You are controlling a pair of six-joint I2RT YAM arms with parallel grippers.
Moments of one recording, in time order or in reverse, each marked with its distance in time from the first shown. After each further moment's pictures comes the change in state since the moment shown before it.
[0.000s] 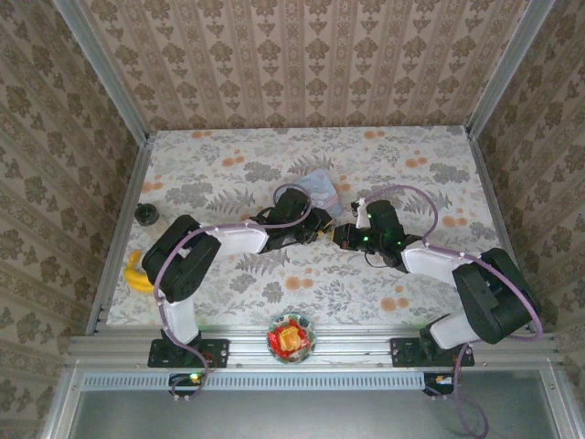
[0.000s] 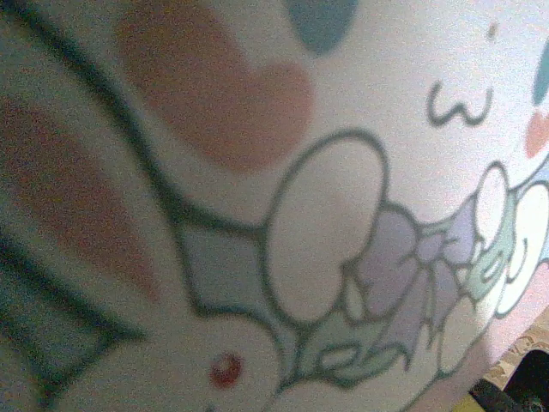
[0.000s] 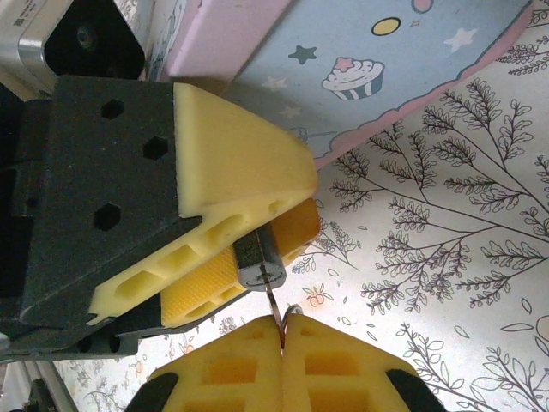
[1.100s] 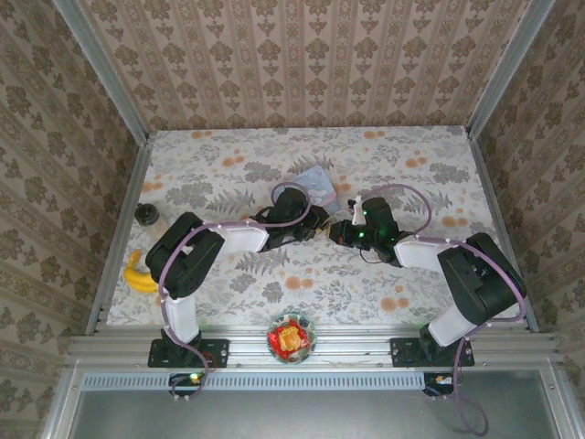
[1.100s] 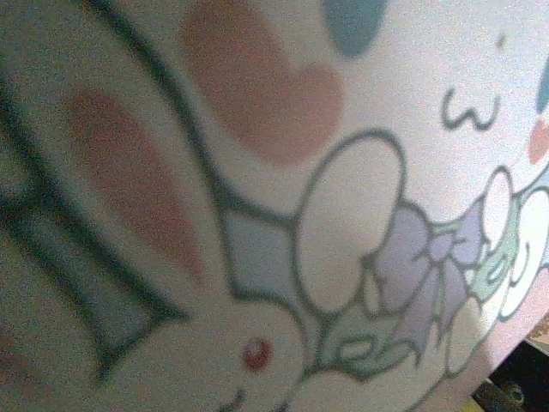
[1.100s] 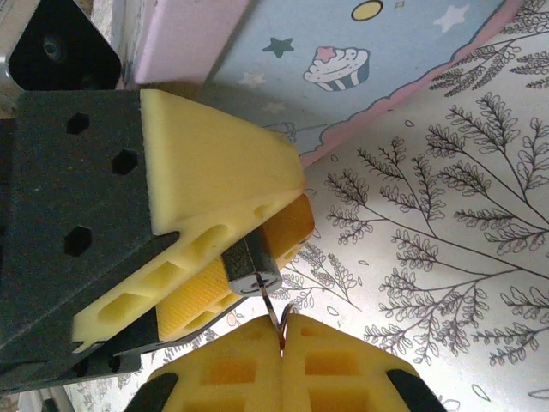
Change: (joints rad) left arm 0.019 0.034 0.004 0.031 -0.035 0.035; right arm 0.001 0.129 0.037 0.101 -0.018 0.050
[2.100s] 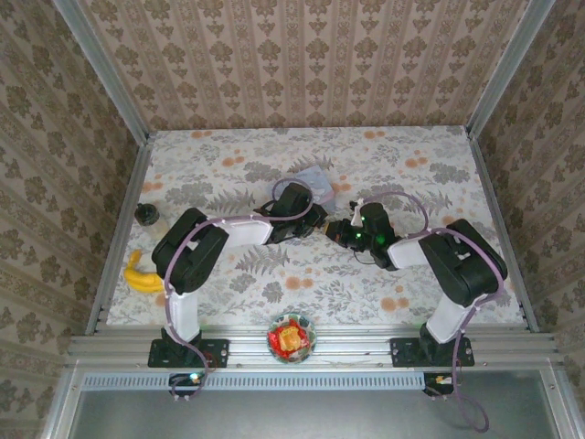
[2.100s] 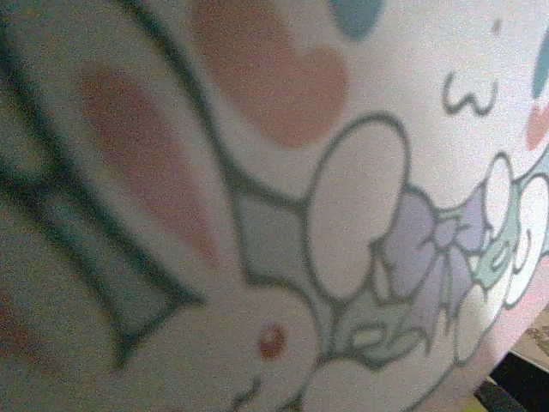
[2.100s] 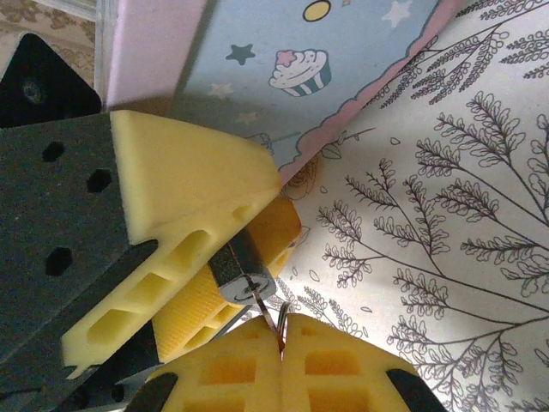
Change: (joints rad) left arm 0.010 0.051 0.095 -0.140 -0.057 0.072; right arm 0.005 0.152 -0.047 0.306 0.015 0.224
